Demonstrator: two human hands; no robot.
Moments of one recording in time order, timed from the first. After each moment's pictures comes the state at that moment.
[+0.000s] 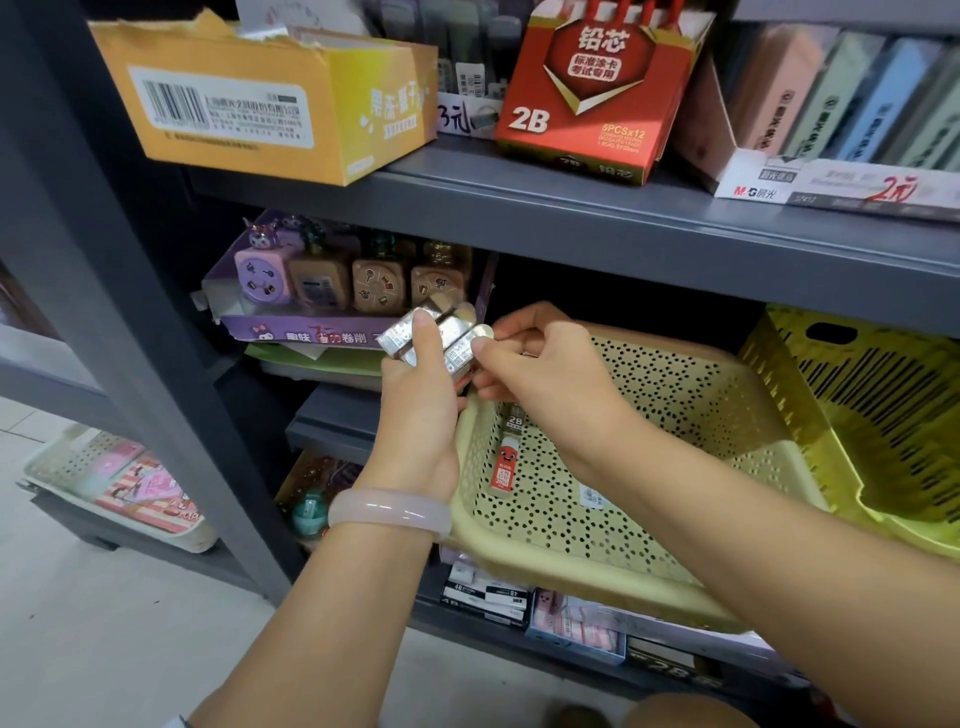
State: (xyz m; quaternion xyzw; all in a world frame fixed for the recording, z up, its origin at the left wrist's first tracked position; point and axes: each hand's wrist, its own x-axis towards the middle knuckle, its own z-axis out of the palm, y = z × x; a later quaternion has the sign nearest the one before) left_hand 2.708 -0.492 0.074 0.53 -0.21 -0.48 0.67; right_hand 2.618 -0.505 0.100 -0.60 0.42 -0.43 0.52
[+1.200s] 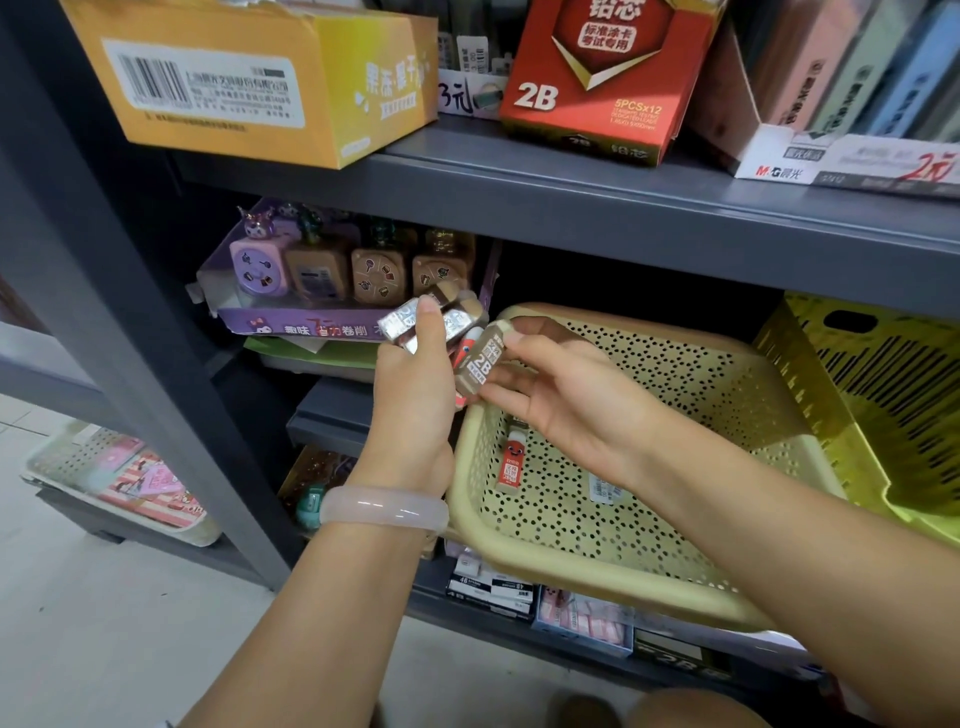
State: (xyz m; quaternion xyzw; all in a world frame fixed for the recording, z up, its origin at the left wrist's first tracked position) left_hand 2.714 -0.489 0.080 0.54 -0.23 -0.47 0.66; right_hand 2.604 -0.518 0.084 -0.41 0.28 -0.40 0.77
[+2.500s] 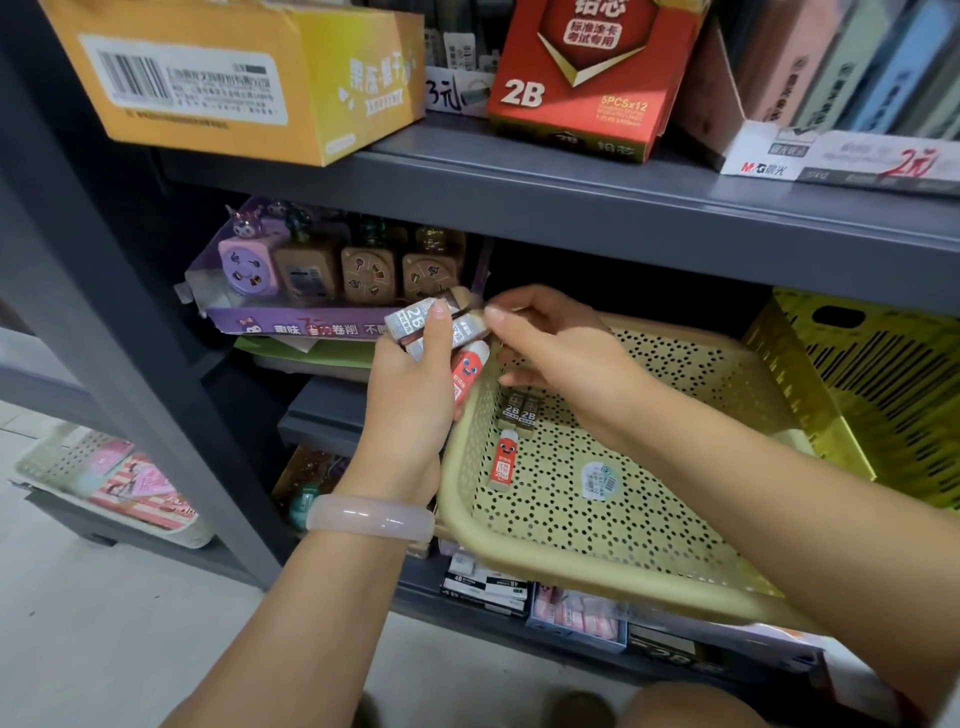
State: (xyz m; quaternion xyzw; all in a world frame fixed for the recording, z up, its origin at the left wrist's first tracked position) left_hand 2.711 -0.485 0.076 0.54 -0.31 -0.43 0.65; right_hand 2.601 -0.530 0.094 -0.64 0.42 -0.39 0.52
